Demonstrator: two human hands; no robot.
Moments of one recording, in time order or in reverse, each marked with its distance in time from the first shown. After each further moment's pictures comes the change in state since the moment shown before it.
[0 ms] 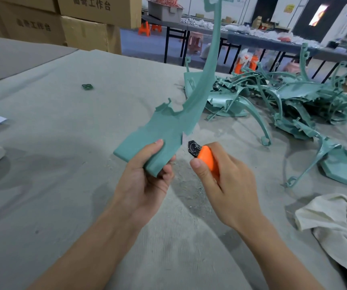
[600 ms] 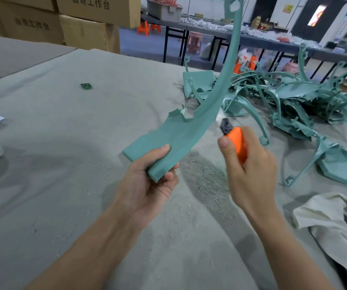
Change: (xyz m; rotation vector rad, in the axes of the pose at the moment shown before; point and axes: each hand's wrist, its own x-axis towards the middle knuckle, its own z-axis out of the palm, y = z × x) left_hand -0.009 -0.002 0.004 0.006 -0.053 -0.081; right_hand 0.013 0.015 -0.011 0.018 0.279 0.112
